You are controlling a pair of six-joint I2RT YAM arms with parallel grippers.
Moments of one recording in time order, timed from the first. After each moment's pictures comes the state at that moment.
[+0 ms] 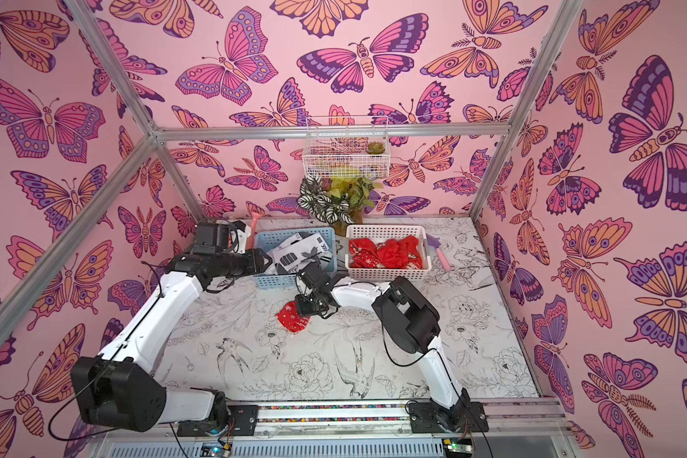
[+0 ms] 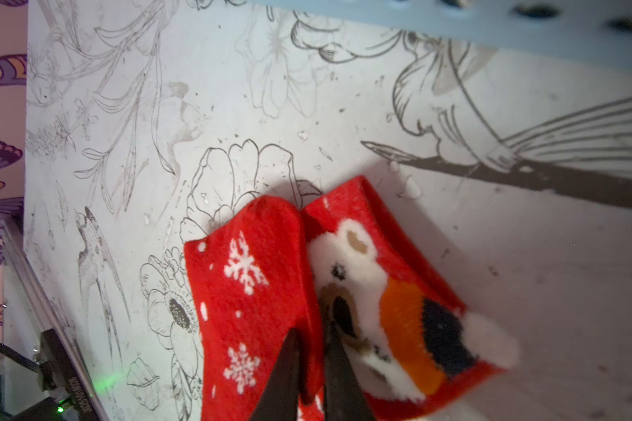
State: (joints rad) left arm -0.13 1.38 1.24 -0.71 0.32 -0.28; right arm 0.86 2.15 1.49 -0.34 -0.30 0.55
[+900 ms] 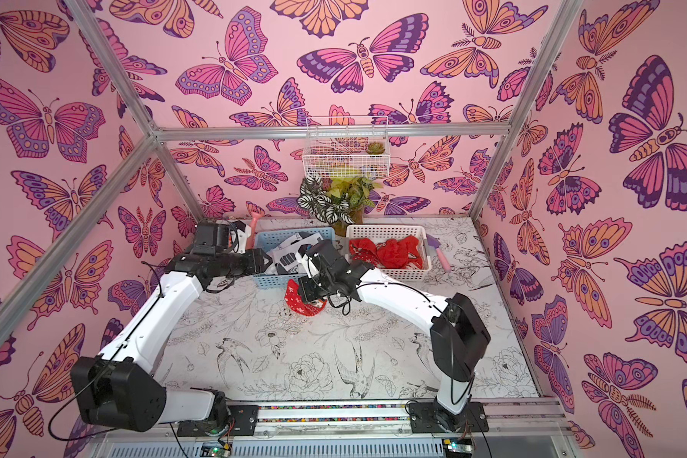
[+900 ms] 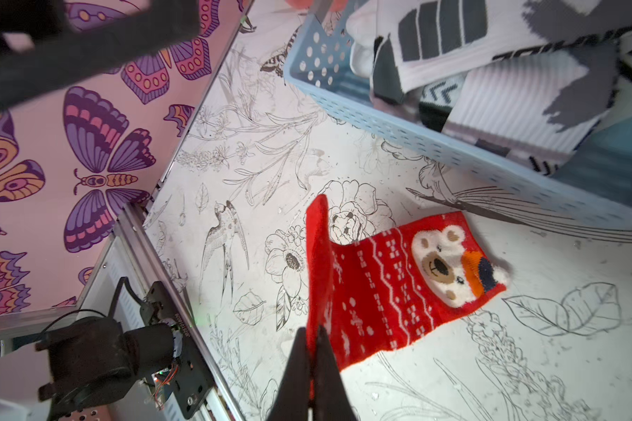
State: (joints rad) left arm -0.13 1.38 1.24 -0.71 0.32 -0.28; right arm 0.86 1.74 1.47 -0.51 -0.27 0.46
